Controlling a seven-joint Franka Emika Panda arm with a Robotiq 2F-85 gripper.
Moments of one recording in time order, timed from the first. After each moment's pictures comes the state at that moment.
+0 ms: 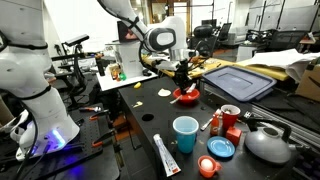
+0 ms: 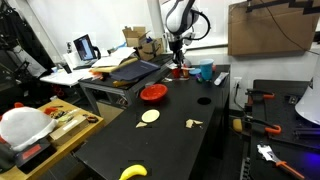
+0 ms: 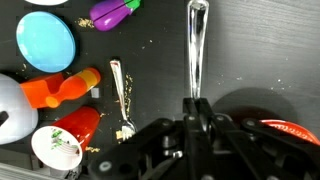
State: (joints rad) arm -0.15 0.33 -0.11 -2.10 -0.14 2.51 -0.28
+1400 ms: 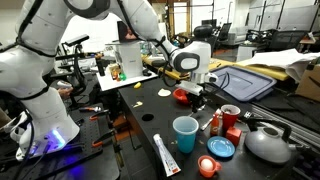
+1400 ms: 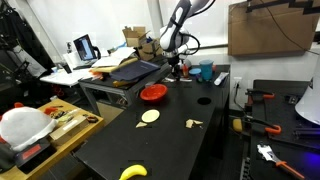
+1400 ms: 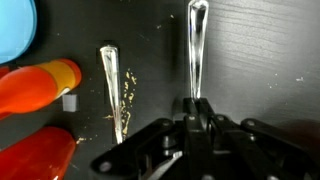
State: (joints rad) arm -0.30 0.73 -0.01 -1.69 -0.02 2.38 -0.48
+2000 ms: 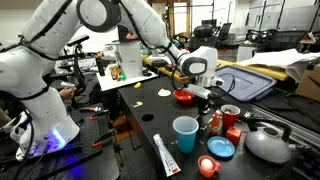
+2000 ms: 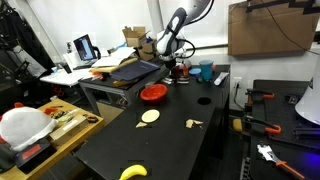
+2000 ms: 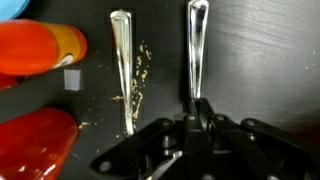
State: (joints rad) arm -0.31 0.88 -0.01 -1.49 -0.04 2.32 -0.49
